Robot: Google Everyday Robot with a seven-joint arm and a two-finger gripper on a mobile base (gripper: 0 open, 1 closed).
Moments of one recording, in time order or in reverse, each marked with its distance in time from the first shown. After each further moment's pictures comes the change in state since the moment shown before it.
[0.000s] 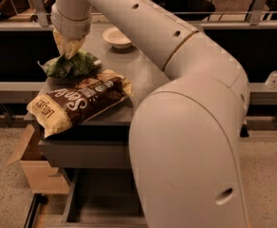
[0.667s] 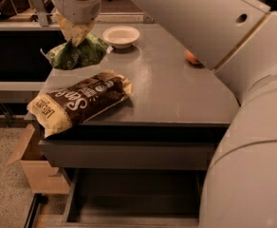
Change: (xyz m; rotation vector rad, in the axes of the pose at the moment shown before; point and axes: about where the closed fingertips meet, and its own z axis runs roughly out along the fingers) arm -0.032 0.029 -0.099 0.017 0.152 -0.025
